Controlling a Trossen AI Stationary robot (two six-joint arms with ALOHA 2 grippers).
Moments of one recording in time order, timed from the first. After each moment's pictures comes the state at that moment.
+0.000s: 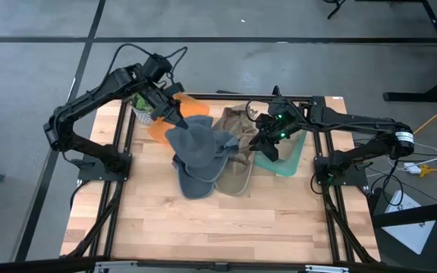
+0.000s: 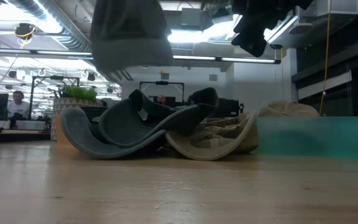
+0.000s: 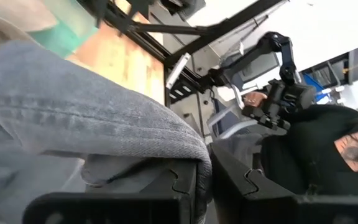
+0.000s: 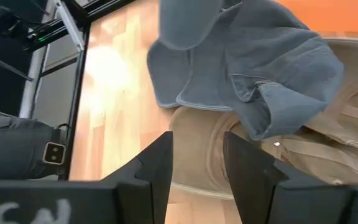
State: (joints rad) left arm 0.62 1.33 1.46 -0.96 1.10 -0.22; right arm -0.26 1.23 1.09 -0.58 -0.39 0.17
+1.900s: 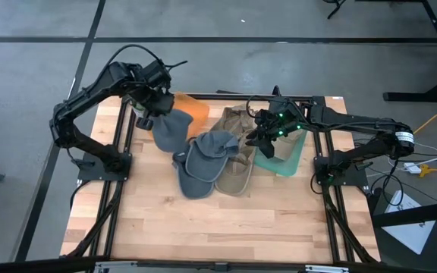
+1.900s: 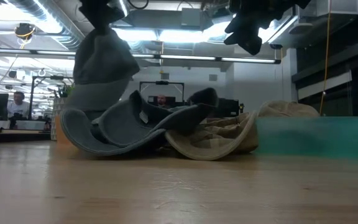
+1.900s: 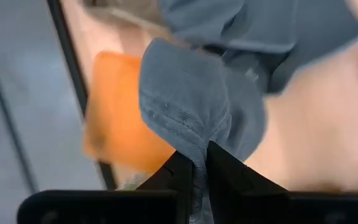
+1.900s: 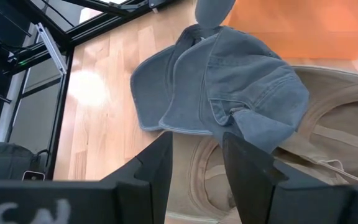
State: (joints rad) left arm 0.54 1.39 1.69 -1.52 0.05 0.83; right arm -0.26 1.23 1.09 -0.51 -0.31 0.20
